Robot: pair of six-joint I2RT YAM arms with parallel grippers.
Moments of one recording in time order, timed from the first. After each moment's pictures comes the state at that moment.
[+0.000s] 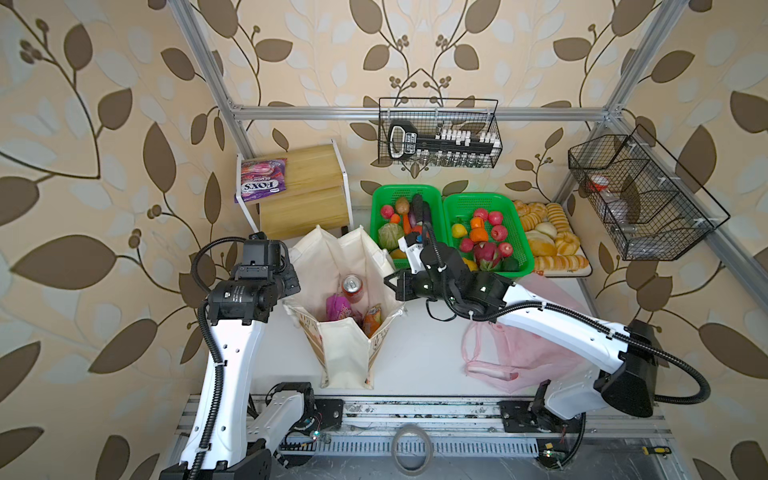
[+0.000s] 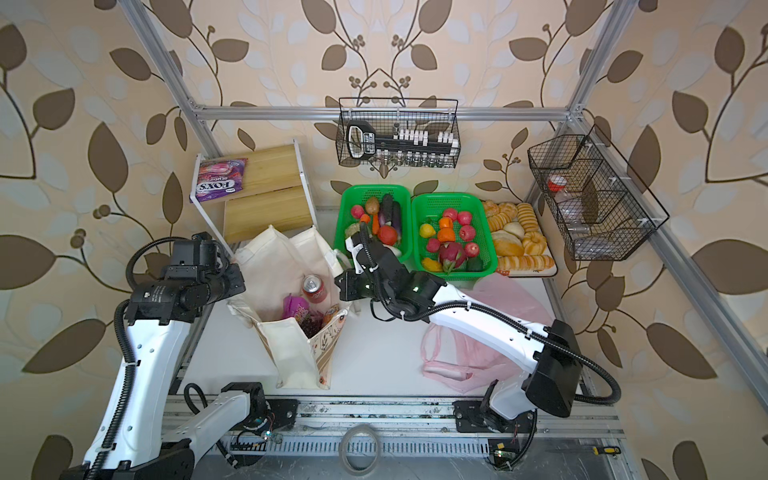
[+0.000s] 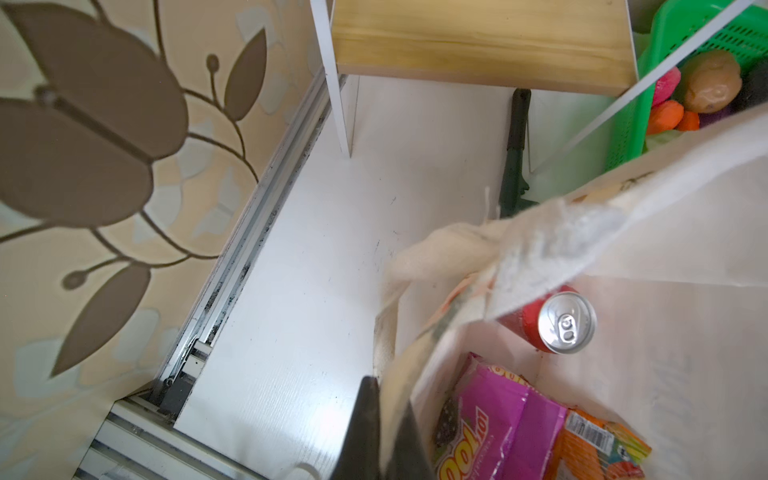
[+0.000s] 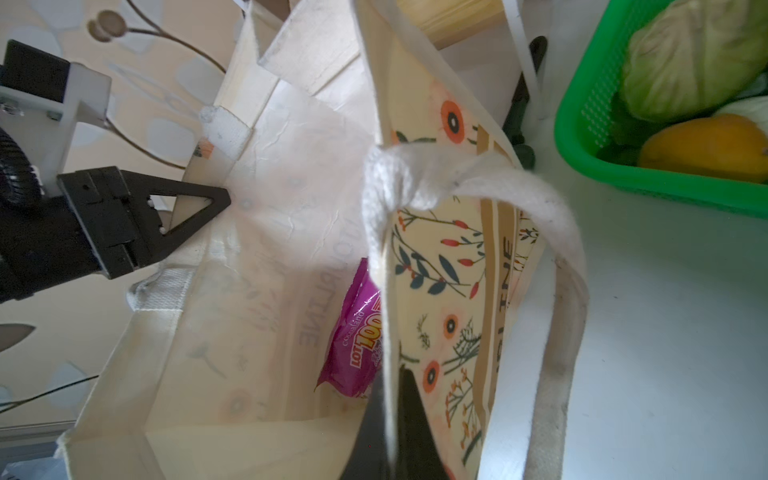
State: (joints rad) left arm 0.09 0.98 1.30 -1.18 -0.21 -0.32; right arm 0.95 1.53 1.36 -0.32 -0.07 0.72
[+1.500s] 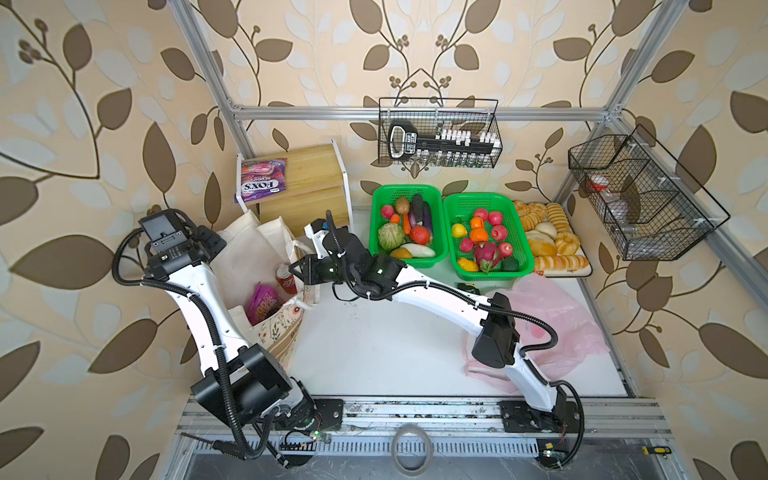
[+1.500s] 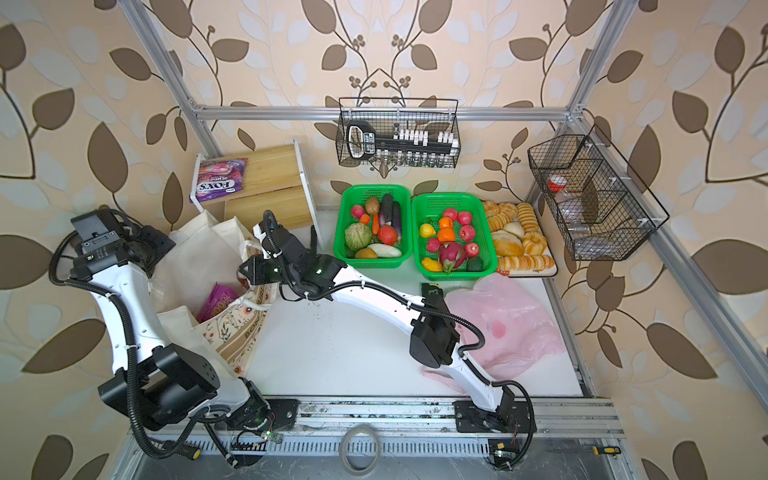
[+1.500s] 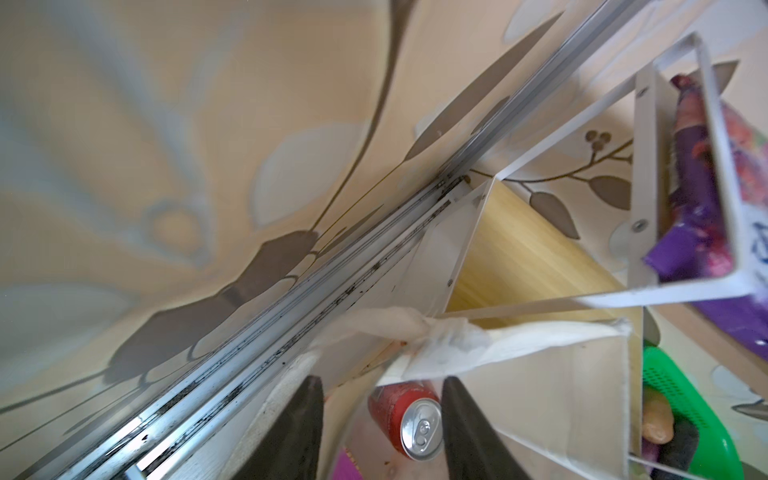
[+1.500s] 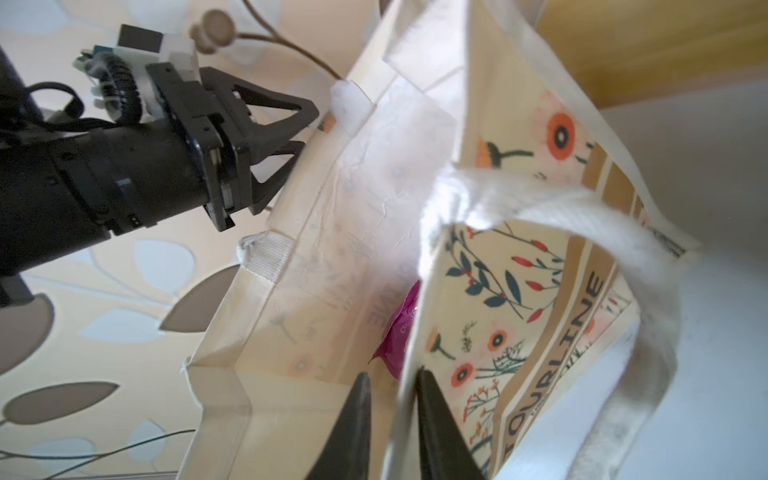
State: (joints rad) left arm 0.73 1.35 1.52 -0.81 0.18 -0.38; right arm 1.07 2.31 2.35 -0.32 -0.15 0.78
